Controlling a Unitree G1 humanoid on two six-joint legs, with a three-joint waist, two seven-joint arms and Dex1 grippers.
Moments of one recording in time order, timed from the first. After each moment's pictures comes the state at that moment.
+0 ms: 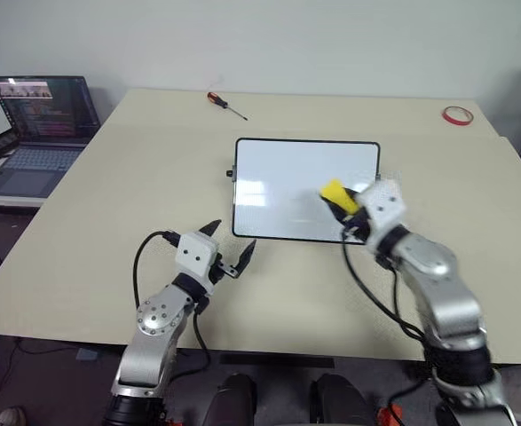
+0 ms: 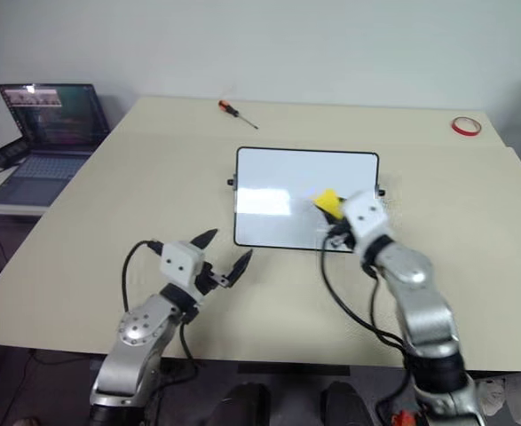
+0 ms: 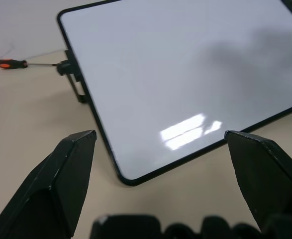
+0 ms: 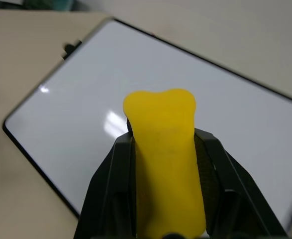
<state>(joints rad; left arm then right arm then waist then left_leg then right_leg) -0.03 0.30 -0.01 -0.23 -0.11 0.09 -0.41 -0.25 -0.32 -0.01 -0.52 -0.01 0.67 0.45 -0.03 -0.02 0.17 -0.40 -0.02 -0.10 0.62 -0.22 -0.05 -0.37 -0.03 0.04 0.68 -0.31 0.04</state>
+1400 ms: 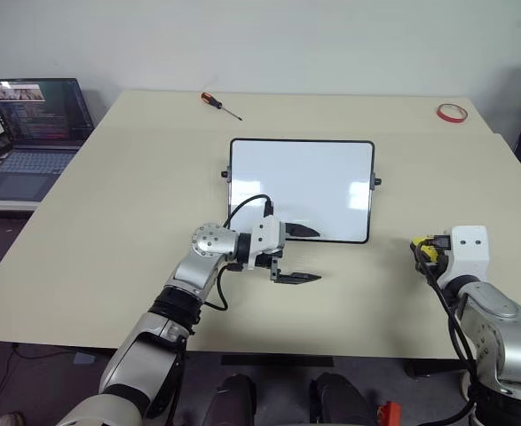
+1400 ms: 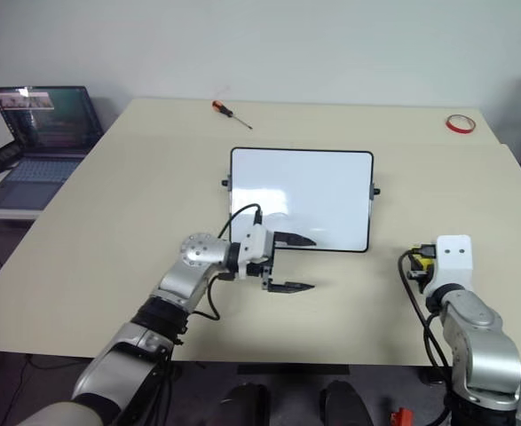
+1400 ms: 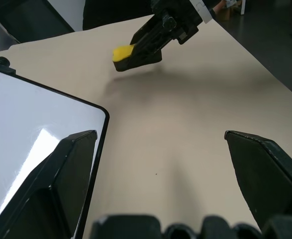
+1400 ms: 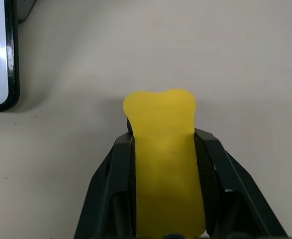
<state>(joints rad) -0.64 0.31 -0.30 0.46 -0.18 -0.25 -1.25 -0.09 -0.29 -0.31 -0.56 0.10 1.07 0.20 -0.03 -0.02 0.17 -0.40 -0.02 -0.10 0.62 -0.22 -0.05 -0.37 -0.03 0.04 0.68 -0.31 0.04</state>
